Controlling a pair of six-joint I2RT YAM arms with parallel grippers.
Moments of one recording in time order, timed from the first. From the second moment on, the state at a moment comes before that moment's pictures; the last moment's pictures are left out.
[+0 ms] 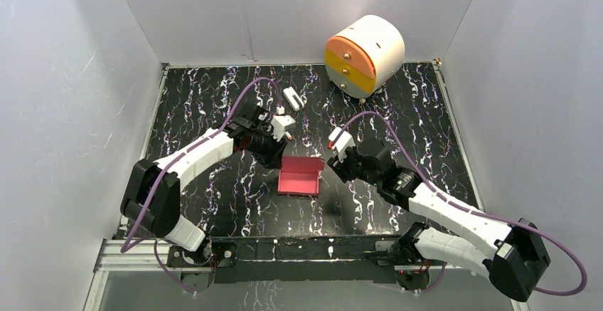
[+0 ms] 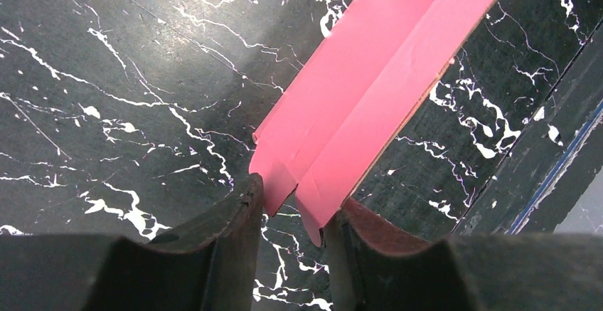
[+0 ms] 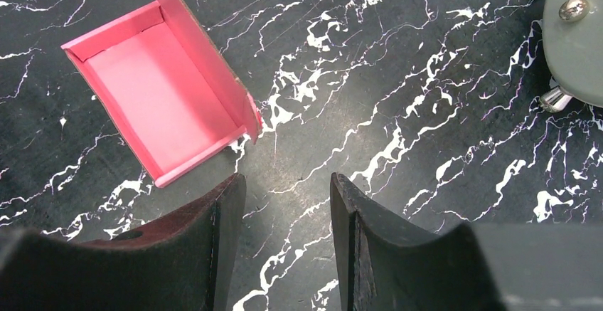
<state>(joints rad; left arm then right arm) -0.52 1.52 1.05 -0.59 0.45 0.25 0.81 0.96 0.59 -0.12 0.01 -0.24</state>
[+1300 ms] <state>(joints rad) -0.52 1.50 1.02 -0.57 0.43 0.22 0.81 1.09 0.64 -0.12 0.01 -0.24</state>
